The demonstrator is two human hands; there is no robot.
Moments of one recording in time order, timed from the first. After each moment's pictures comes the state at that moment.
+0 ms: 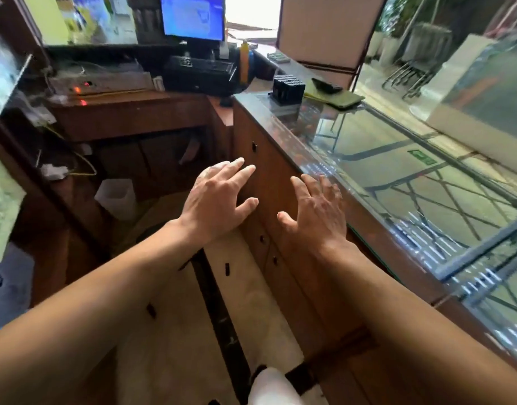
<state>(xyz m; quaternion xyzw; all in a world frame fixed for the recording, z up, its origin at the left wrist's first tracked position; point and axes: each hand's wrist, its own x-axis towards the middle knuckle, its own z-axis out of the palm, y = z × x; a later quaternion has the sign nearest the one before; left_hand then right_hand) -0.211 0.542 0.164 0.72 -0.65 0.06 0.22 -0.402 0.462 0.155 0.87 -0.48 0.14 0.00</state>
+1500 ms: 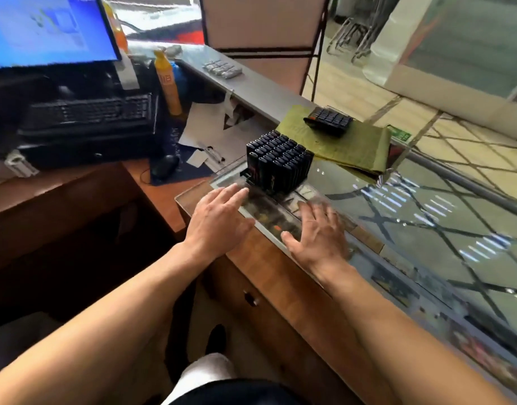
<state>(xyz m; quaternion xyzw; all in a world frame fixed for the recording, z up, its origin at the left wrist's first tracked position) 0.059 -0.081 0.077 0.66 -0.73 -0.03 0.17 -0.149 -0.087 0.073 0.74 -0.66 0.09 -0.10</state>
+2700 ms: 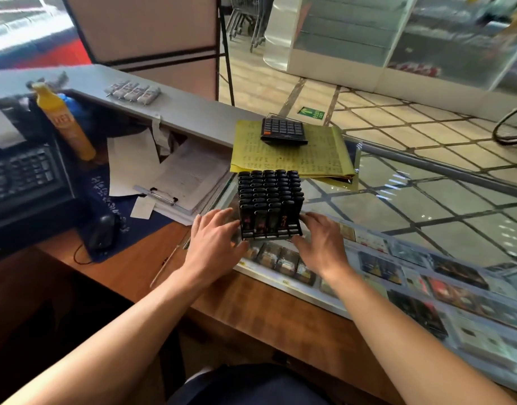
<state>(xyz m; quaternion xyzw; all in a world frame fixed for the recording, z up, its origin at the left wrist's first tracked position) 0.091 -0.208 0.050 0.52 -0.83 -0.16 0.15 -0.129 -0.149 0.056 0.59 -0.77 0.20 -0.13</state>
